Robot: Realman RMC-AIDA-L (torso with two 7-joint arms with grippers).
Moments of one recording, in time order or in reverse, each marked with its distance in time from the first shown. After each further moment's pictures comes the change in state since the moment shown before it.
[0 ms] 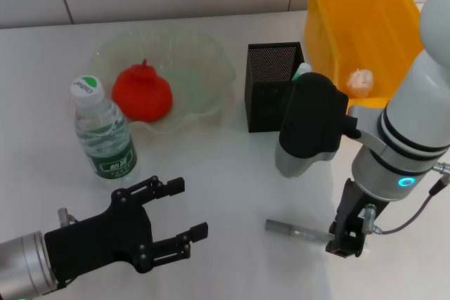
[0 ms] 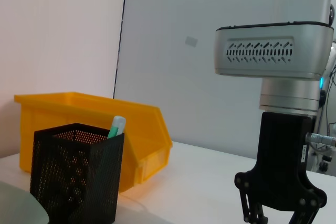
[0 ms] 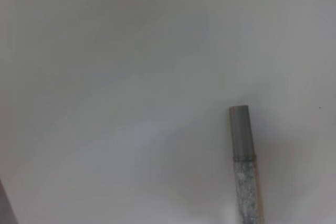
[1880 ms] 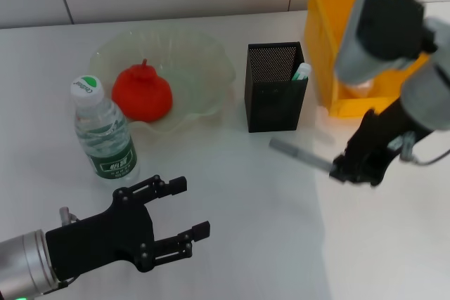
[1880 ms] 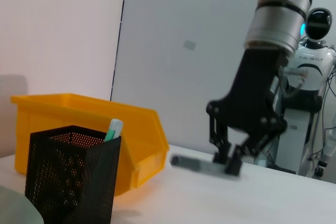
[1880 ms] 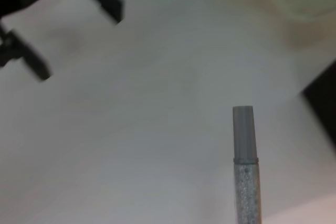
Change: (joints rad) left arm -0.002 -0.001 0.000 0.005 0.000 0.009 -0.022; right arm -0.023 -0.009 0.385 -0.238 0.047 -0.124 -0.181
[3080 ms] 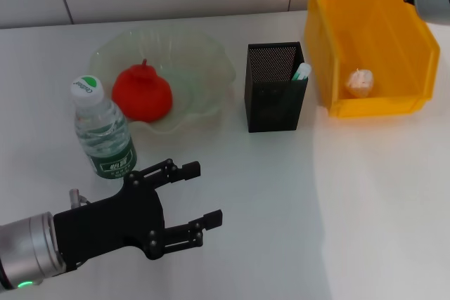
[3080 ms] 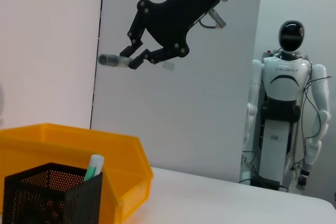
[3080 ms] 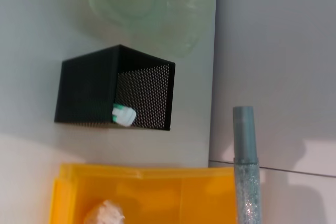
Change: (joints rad) left arm -0.042 -0.003 0.000 0.019 -0.006 0.041 0.000; right arm 0.057 0.003 0.082 -0.354 -0.335 0.128 -0.718
